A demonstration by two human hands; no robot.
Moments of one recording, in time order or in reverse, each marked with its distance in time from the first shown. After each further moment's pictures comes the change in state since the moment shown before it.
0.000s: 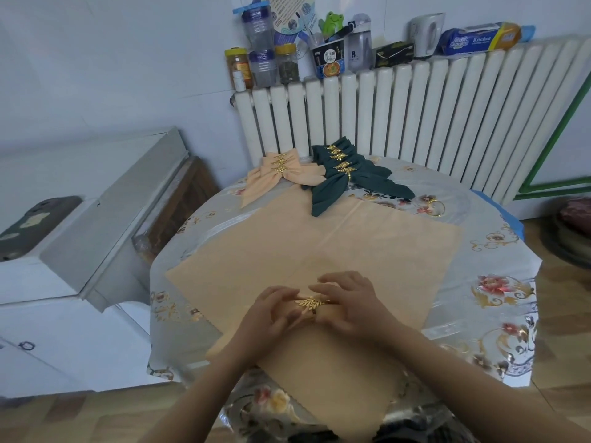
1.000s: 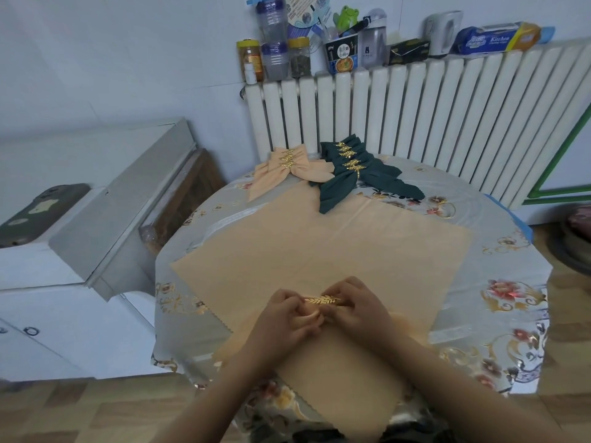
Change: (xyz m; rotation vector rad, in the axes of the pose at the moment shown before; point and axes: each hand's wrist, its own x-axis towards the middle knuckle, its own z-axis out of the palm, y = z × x) left_hand -0.011 0.011 0.013 -0.054 0.073 -0.027; right_hand 0.001 -0.014 0.009 0.377 0.087 0.275
